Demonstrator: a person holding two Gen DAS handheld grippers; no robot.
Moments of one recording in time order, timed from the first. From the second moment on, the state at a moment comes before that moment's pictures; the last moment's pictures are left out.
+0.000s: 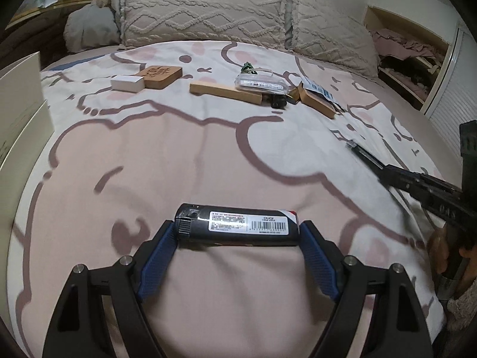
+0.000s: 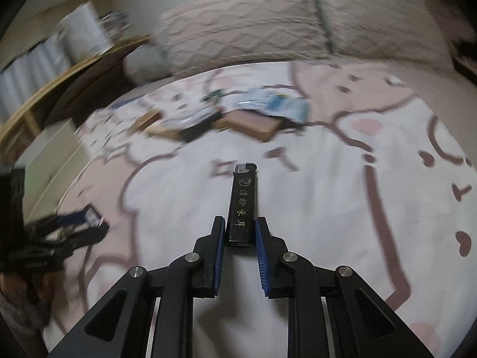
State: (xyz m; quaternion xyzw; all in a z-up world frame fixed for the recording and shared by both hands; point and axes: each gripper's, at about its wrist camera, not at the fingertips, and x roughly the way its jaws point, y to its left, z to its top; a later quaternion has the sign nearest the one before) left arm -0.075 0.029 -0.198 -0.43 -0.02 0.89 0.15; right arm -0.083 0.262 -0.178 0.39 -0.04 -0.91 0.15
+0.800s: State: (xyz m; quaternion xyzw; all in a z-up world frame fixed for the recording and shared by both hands) left arm -0.051 0.026 -0.198 -0.42 -0.01 0.90 0.12; right arm -0.019 0.194 -0.186 0.41 0.12 -0.89 0.18
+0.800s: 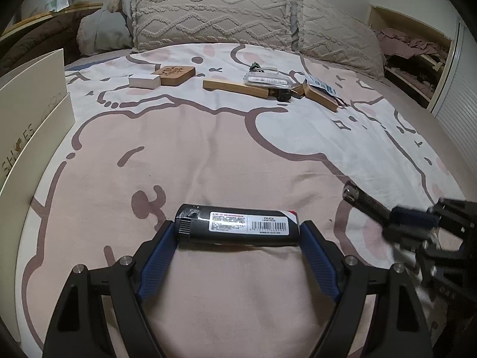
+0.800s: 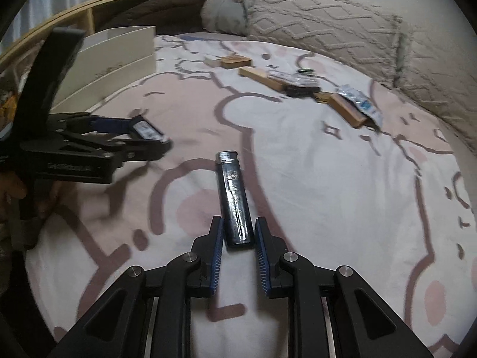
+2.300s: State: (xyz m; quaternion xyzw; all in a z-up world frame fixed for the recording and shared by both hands) left arm -0.055 0.033 -0.206 -0.44 0.00 0.89 0.09; right arm -0.070 0.193 -0.191 0.45 -0.05 -0.89 0.05
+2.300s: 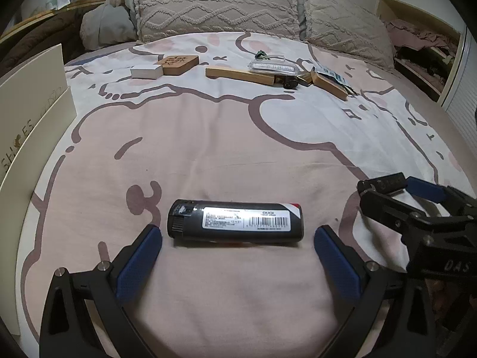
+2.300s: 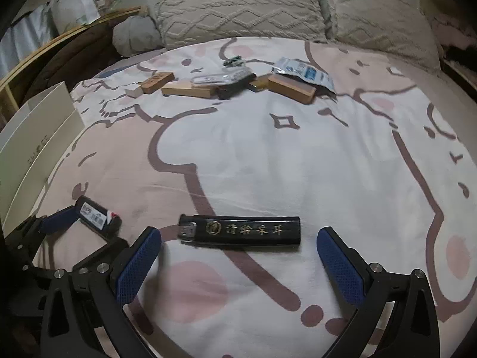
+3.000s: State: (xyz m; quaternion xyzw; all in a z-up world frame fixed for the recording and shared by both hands) left arm -0.059 0.021 -0.202 -0.44 -0.02 0.90 0.06; right arm -0.069 0.217 -0.198 0.45 -0.04 -0.89 -0.03
